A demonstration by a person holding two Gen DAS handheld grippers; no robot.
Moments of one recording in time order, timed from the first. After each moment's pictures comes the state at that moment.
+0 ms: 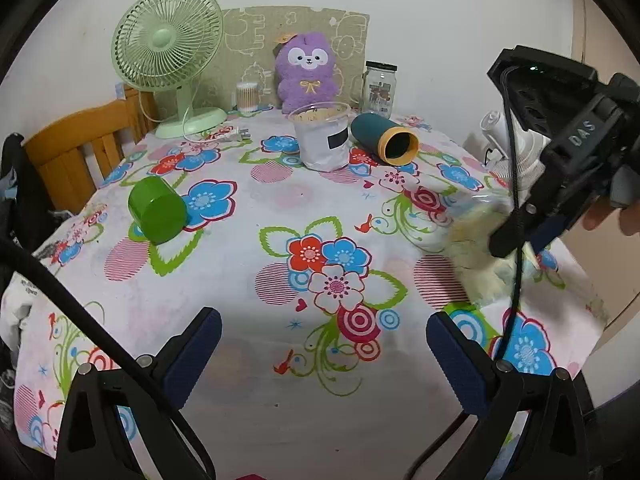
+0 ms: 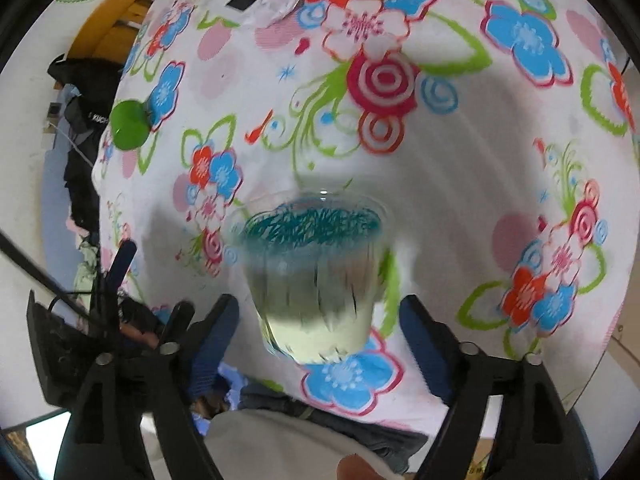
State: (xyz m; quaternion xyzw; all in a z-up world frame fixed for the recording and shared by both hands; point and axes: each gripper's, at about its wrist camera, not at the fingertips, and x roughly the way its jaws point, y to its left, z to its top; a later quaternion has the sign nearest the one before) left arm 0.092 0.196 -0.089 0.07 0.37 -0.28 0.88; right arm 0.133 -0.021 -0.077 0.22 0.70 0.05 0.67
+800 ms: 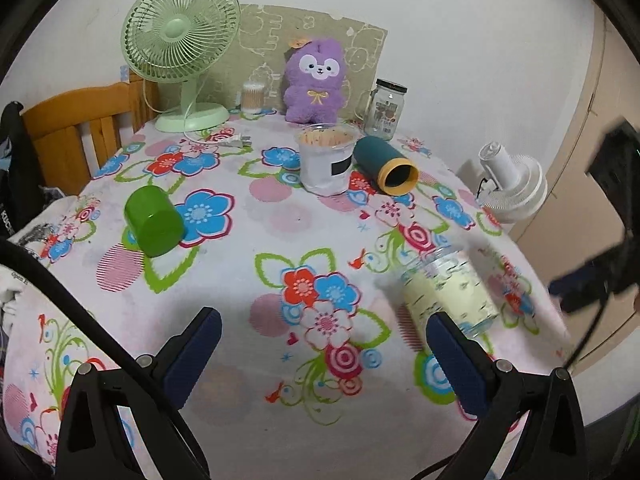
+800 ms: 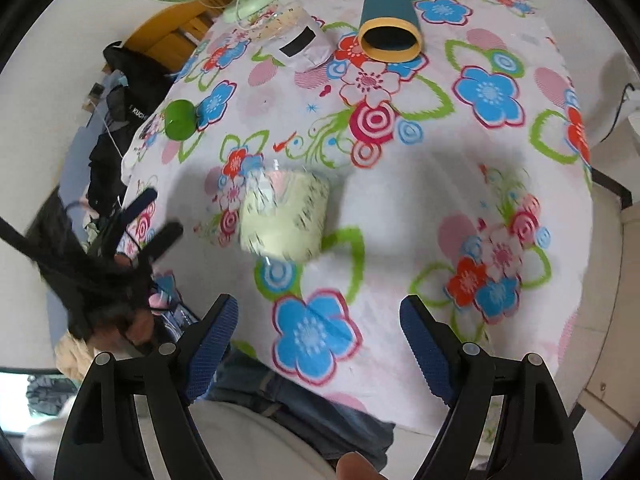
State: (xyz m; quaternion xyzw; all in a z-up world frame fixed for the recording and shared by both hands) left arm 0.115 0.197 -0.064 0.01 0.39 -0.29 0.87; right arm 0.059 -0.041 -0.027 0.17 0.62 0.10 0.76
